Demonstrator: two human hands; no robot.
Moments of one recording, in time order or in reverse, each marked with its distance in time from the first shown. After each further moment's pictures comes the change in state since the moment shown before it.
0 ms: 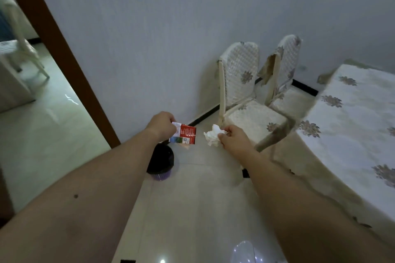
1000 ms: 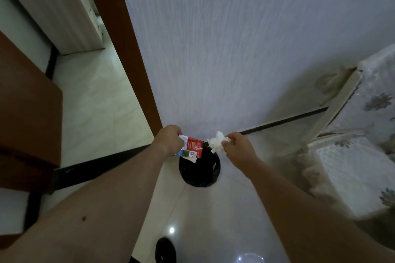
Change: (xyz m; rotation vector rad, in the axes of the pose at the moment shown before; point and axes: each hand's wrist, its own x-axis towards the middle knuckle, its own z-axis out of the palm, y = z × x) left_hand 0.246 -0.272 -0.001 -0.104 0.079 -0.405; right_hand 0.304 -0.039 0.307 -0.184 -0.374 -0.068
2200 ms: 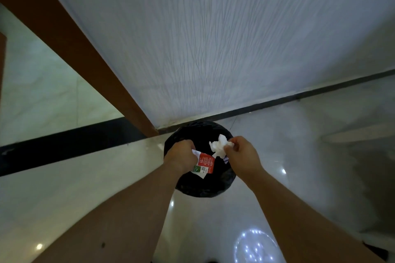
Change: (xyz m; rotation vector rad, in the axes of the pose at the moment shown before) left_hand 0.270 -0.199 0.368 0.068 -0.151 -0.091; right_hand 0.269 0.308 0.233 -0.067 -0.063 0.044
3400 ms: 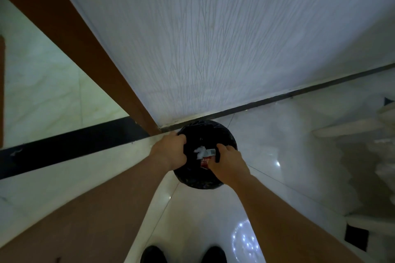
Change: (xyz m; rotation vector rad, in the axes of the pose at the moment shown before) left_hand -0.035 -0.012 -0.074 0.320 -0.088 0.214; right_hand -0.045 -0.041 0.015 -0.408 -0.209 0.020
